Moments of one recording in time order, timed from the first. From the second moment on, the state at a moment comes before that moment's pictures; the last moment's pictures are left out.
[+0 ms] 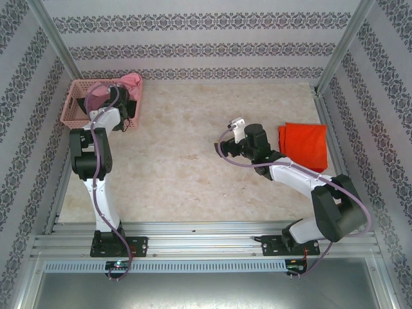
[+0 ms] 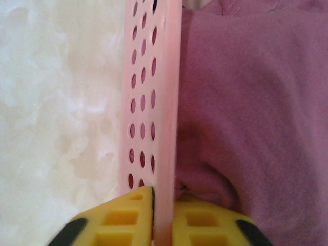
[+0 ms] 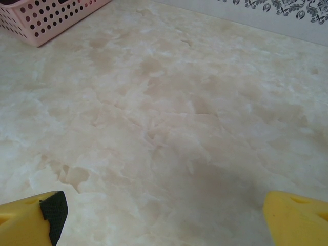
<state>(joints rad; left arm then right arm) 0.11 2.14 1.64 -0.52 -0.46 -1.58 0.47 1.44 0.77 0.17 -0.10 0.01</state>
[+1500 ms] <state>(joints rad) 0.05 2.33 2.06 -0.62 -0.11 -1.10 0.55 1.53 0.86 0.19 -0.14 0.05</state>
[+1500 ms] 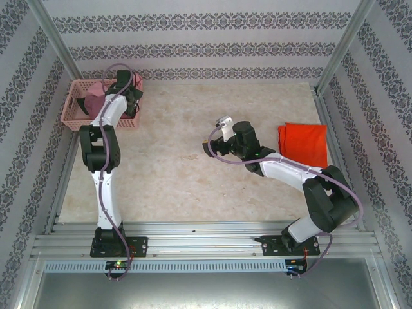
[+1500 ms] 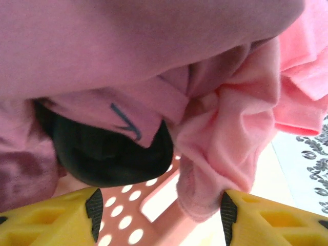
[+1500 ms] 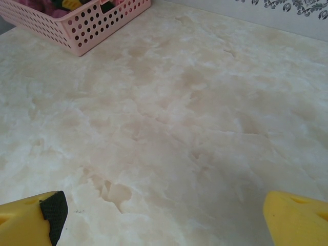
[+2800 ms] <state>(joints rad) 0.04 1.95 2.05 -0.48 -0.02 -0.96 0.56 1.52 0.85 0.19 -0.14 0.05</state>
